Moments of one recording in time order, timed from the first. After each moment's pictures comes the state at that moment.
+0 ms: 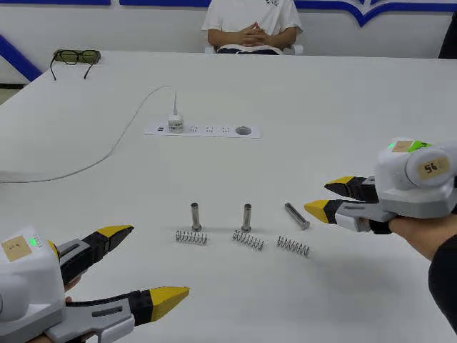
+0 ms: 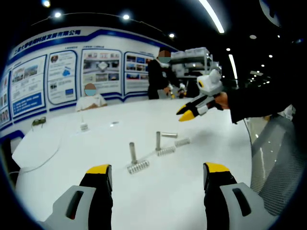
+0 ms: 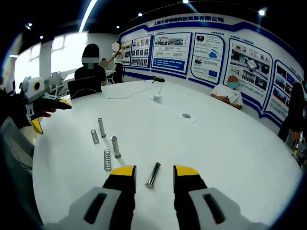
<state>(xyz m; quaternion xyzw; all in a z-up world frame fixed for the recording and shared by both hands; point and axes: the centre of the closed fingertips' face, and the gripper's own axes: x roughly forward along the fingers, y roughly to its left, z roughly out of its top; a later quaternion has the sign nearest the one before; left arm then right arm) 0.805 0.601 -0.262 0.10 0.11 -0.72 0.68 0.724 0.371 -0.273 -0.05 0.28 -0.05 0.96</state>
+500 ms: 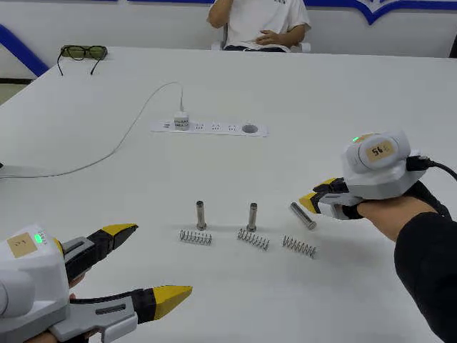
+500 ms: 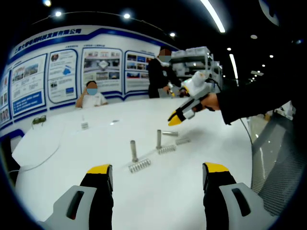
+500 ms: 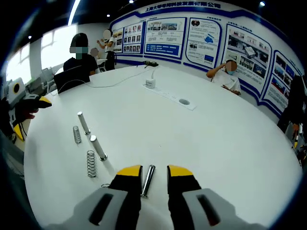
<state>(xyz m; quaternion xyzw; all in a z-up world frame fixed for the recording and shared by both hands) 0.806 0.601 -0.265 0.10 0.11 -0.72 0.68 0.756 0.357 -0.305 -0.03 0.34 -0.08 0.94</state>
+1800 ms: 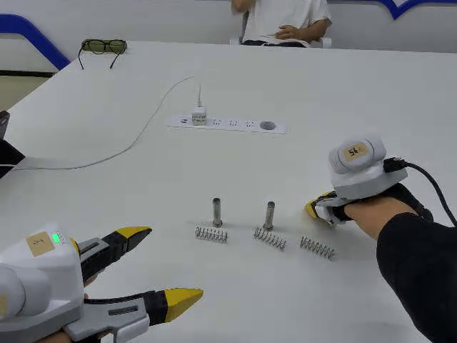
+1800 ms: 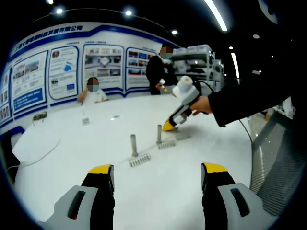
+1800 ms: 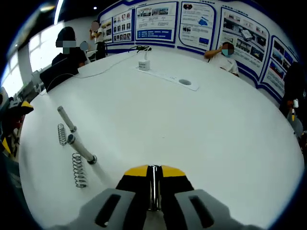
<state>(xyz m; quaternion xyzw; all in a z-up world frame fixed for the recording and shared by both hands) 0.809 0.607 -0.275 0.11 0.13 -0.72 0.68 0.771 0.350 -0.346 0.02 0.39 -0.11 0.92</state>
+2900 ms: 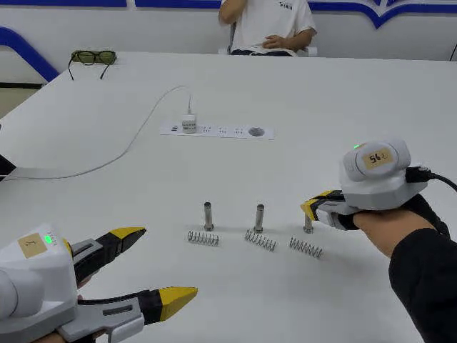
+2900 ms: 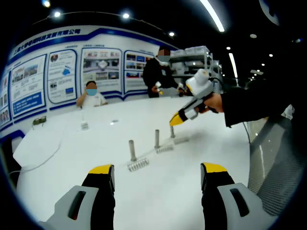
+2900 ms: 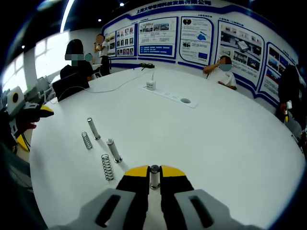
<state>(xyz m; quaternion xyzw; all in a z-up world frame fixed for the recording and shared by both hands) 0.801 0.607 -0.262 0.10 0.11 -0.72 0.68 0.743 0.382 -0.299 0.01 0.33 -0.10 0.94</state>
